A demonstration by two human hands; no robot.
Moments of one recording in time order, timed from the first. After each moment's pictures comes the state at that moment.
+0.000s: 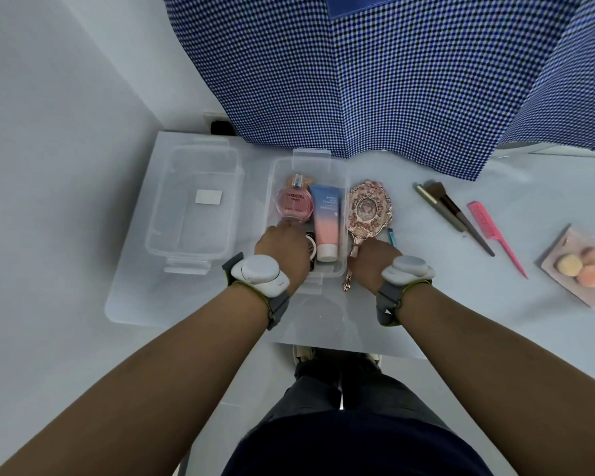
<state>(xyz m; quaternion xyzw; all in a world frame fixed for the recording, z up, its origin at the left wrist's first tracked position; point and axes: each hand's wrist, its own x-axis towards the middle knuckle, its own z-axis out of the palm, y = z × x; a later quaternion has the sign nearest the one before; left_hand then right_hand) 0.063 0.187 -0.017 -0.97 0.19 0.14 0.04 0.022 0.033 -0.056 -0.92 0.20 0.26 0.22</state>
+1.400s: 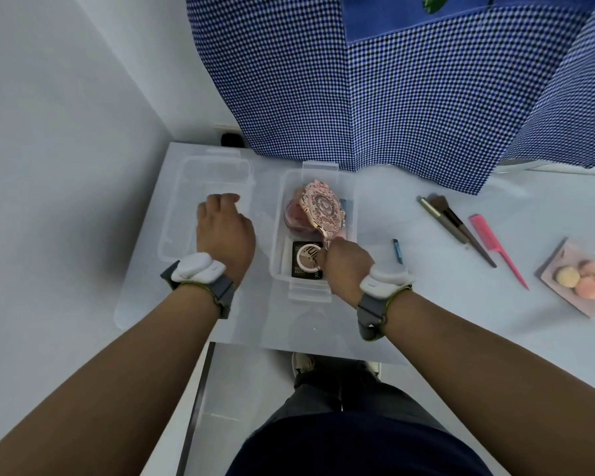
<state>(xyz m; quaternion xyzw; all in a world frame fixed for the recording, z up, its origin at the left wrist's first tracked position) 0.107 0.269 -0.016 -0.98 0.00 -0.07 -0.17 0.037 0.094 -0.005 -0.95 0.07 0.23 0.17</state>
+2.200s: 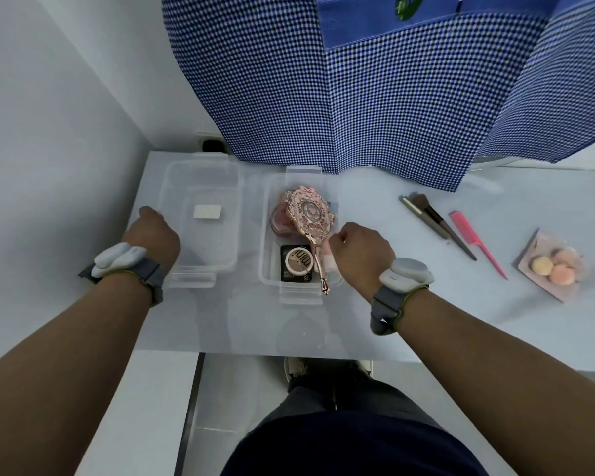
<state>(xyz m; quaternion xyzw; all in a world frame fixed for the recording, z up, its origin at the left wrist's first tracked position) 0.156 0.343 -0.014 -0.98 -0.15 0.11 -0.07 0.035 0.060 -0.022 -0.95 0.23 0.00 0.23</state>
